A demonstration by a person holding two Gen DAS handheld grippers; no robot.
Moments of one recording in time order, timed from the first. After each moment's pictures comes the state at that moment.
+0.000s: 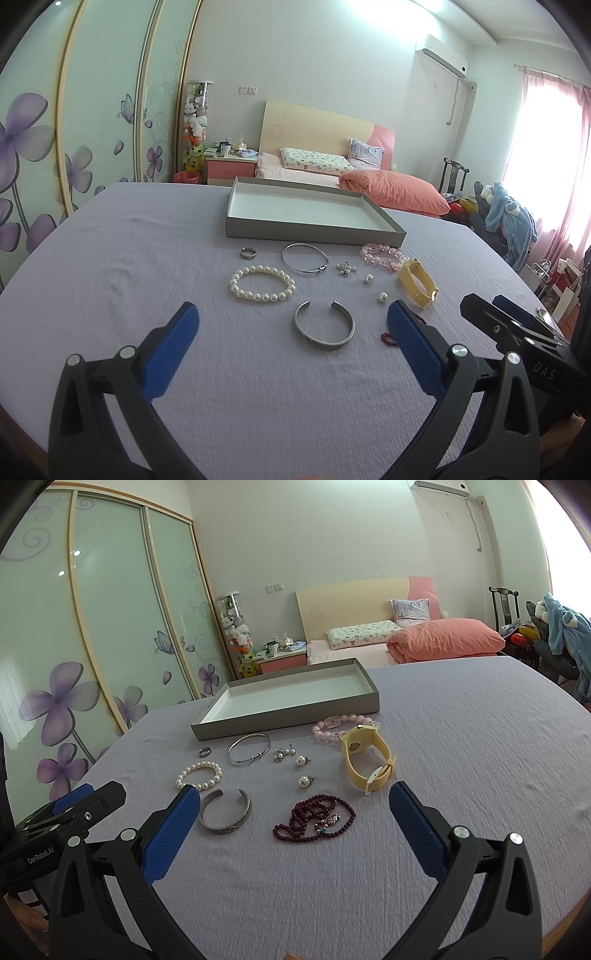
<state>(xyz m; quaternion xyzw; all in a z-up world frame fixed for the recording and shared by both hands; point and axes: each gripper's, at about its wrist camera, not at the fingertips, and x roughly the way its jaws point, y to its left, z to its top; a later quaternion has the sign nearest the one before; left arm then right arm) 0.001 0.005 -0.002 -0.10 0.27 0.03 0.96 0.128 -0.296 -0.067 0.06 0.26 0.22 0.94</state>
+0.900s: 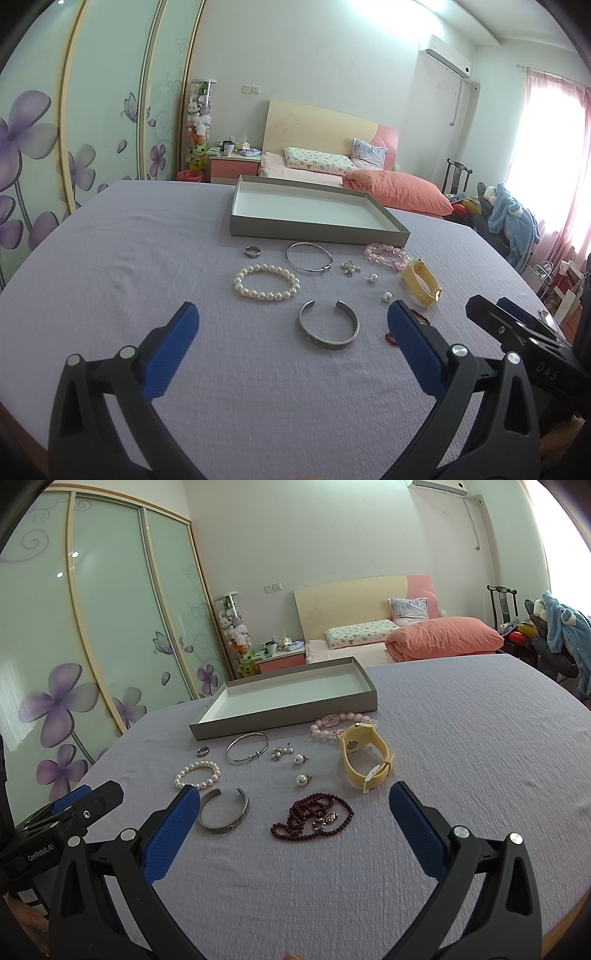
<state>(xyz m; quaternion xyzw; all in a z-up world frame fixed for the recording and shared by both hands) -0.001 0.008 -0.003 -0.10 0.27 0.04 0.96 0.126 -0.294 -0.071 0.06 0.26 0.22 0.94</state>
